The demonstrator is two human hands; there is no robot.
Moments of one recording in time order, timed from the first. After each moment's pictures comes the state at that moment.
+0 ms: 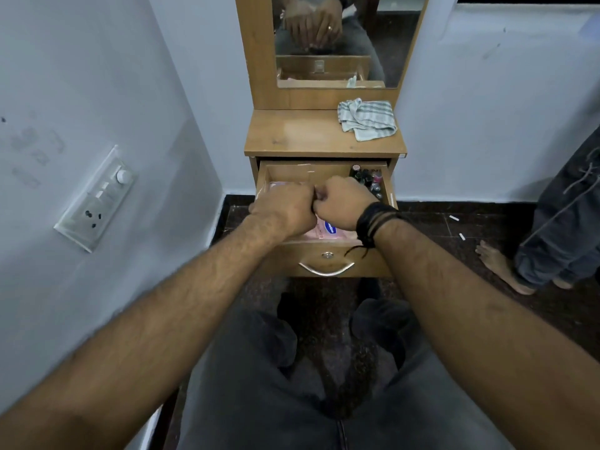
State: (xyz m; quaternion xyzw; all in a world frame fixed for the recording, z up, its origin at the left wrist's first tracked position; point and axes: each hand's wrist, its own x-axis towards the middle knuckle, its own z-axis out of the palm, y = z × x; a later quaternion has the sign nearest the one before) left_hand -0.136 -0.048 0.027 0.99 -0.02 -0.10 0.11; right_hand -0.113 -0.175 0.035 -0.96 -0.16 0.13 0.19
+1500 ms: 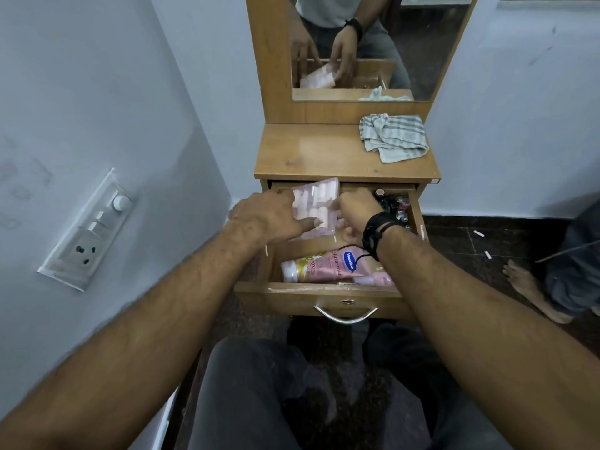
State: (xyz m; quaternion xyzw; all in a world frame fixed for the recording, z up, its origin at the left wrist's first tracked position) left_hand -0.058 0.020 0.003 0.99 0.03 -0.14 0.05; right_hand -0.015 -0.145 -0.016 -0.78 0.15 0.22 0.57
